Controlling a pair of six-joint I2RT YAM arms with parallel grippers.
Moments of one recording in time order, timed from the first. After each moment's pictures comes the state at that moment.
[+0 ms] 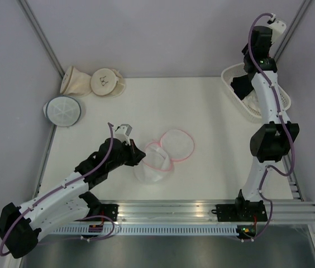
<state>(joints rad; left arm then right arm) -0.72 0.83 0.52 -0.16 0.00 -0.60 0.03 1.94 2.07 -0.36 0.48 0.39</state>
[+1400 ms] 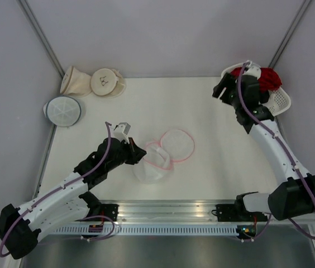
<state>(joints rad) -0.72 0.83 0.53 -0.14 -0.01 -0.63 0.14 1.37 1.36 -0.29 0.20 0.47</state>
